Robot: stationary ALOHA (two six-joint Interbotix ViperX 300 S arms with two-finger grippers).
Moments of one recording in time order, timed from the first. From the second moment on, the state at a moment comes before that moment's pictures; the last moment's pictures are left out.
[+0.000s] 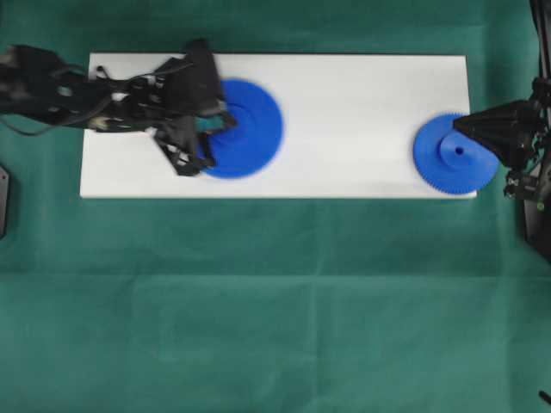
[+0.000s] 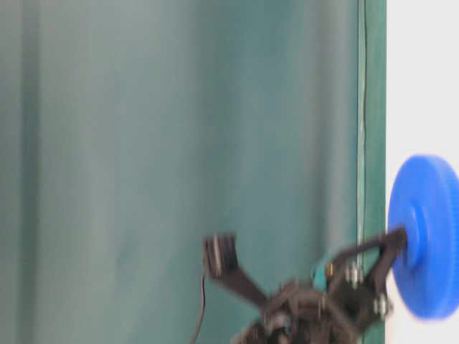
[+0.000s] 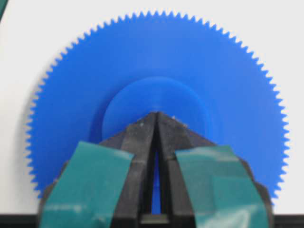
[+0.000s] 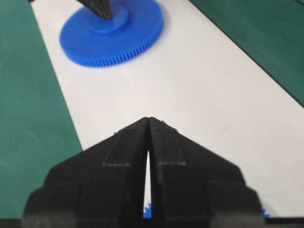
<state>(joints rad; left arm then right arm) 0.29 0.07 0.78 -0.02 -0.01 0.04 -0.35 -1.06 1.43 -0.27 -0.06 0.65</state>
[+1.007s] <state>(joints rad) 0.36 -0.29 1.18 -0.02 -0.03 0.00 -0.35 -1.06 1.43 -0.27 -0.06 0.65</state>
